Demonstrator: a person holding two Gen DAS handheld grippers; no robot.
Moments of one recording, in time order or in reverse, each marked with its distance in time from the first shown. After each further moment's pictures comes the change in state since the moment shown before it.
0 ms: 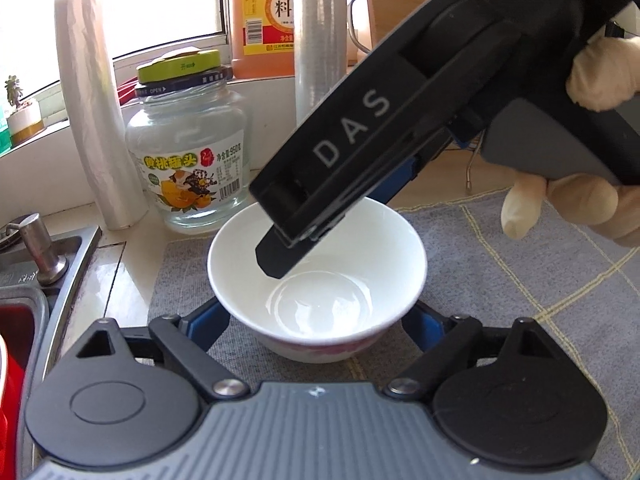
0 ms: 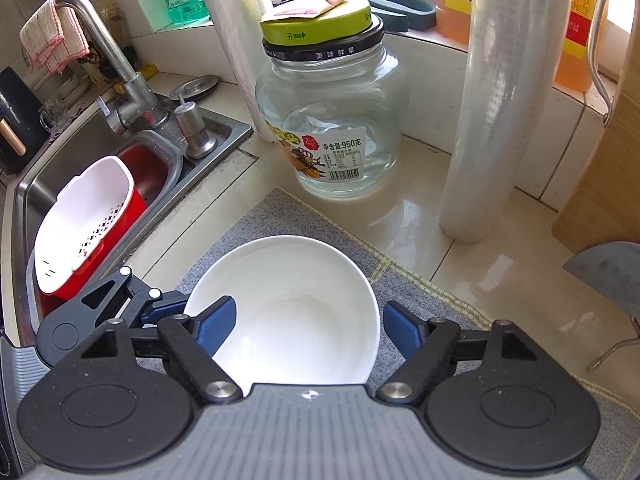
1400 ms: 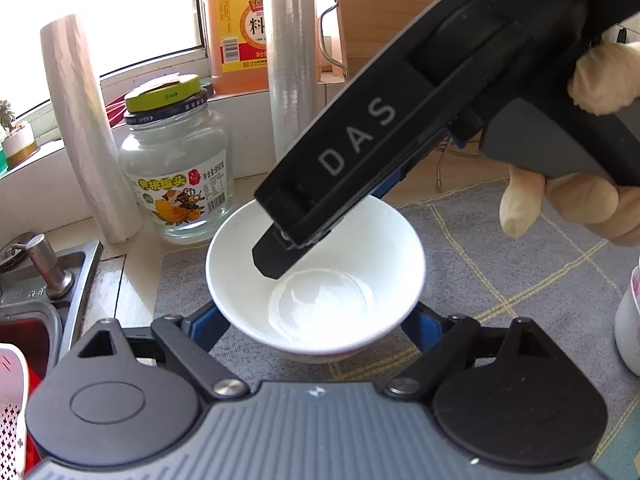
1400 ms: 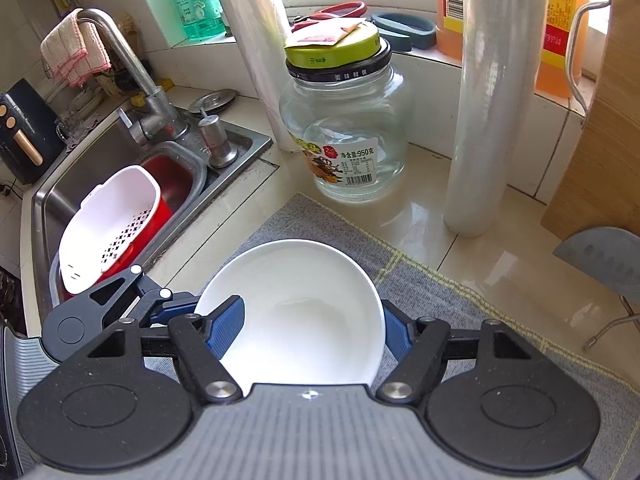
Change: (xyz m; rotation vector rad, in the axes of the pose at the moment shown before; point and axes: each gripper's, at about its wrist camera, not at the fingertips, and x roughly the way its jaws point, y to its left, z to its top) left arm -0.031 -0.011 0.009 0.056 0.025 -0.036; right arm -0.037 0.013 -0.014 0.021 -0.033 0.025
